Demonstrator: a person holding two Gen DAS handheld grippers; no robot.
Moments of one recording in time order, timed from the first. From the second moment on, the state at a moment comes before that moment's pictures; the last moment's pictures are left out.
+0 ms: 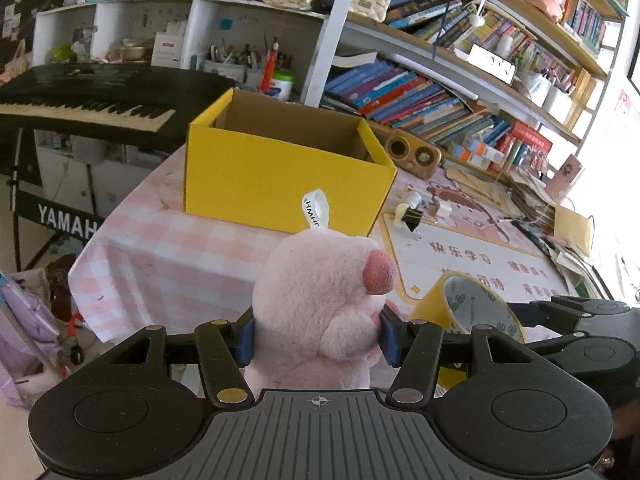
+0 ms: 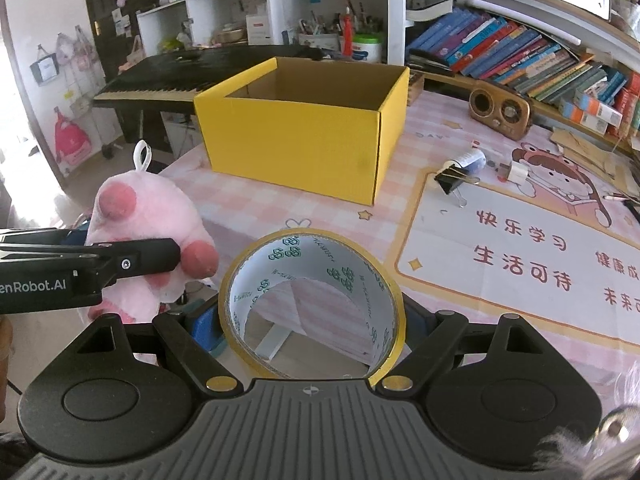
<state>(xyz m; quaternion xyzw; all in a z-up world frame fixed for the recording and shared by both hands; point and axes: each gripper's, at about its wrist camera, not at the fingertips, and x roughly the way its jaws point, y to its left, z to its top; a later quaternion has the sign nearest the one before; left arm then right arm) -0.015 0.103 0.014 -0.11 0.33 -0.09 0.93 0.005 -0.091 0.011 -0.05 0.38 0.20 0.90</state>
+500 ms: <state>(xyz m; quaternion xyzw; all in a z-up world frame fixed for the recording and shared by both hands) -0.013 0.110 0.016 -0.12 0.33 -0.09 0.93 0.011 -0.085 0.015 -0.04 0.38 0.20 0.90</state>
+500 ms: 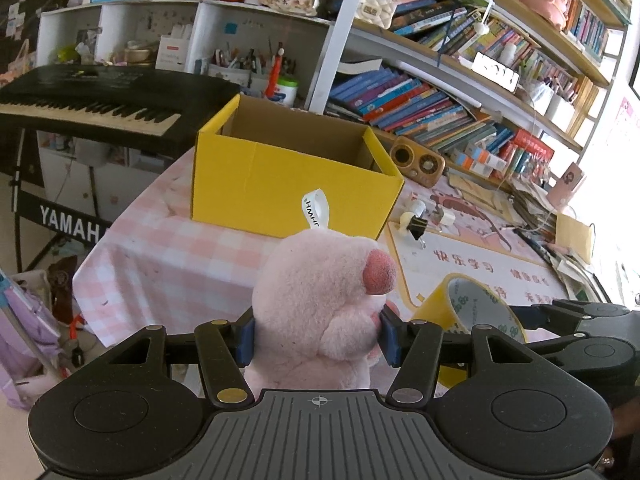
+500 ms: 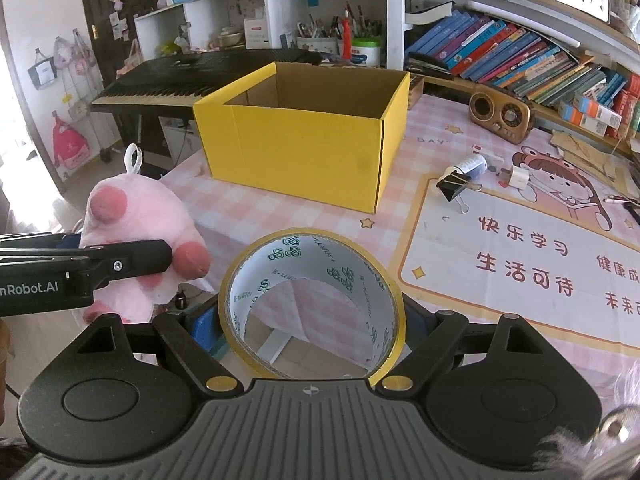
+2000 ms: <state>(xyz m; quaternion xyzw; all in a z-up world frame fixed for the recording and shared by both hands) 0.155 0.110 0.081 -0.09 0.23 -0.02 0.97 0.186 -0.083 0.083 -0.02 0.28 0.25 0.93</state>
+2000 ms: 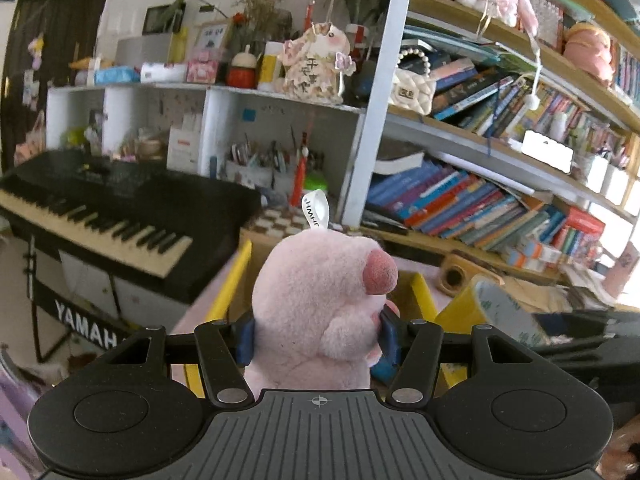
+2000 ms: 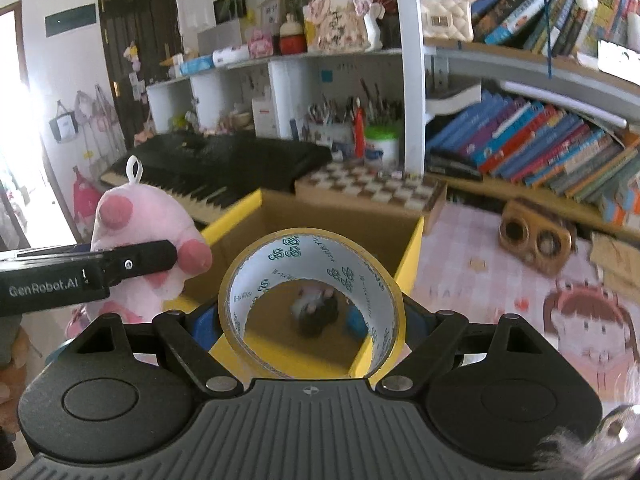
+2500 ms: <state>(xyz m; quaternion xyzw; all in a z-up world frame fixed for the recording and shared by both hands) 0.262 0.098 0.025 0.01 0.31 0.04 0.95 0.302 -0.057 0.089 -0.01 0.27 0.29 0.92</state>
